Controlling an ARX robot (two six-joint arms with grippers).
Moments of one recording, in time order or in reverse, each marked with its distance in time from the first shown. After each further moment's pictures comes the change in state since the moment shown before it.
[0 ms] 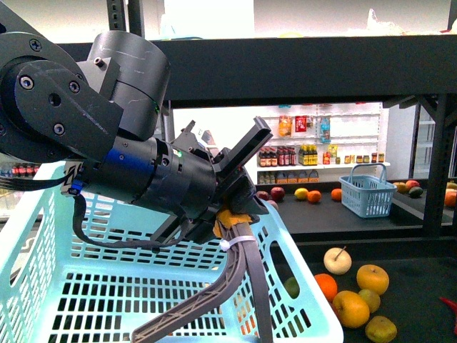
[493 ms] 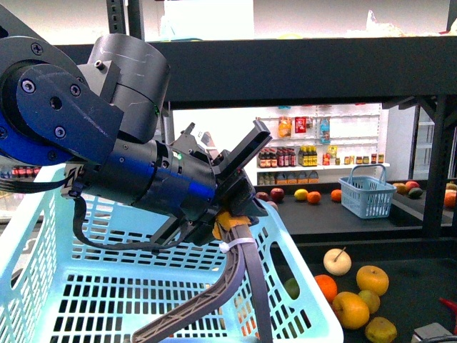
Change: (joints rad) left arm 0.000 0.000 0.000 0.000 -0.003 0.000; right arm 0.047 0.427 0.349 0.069 0.003 -0.117
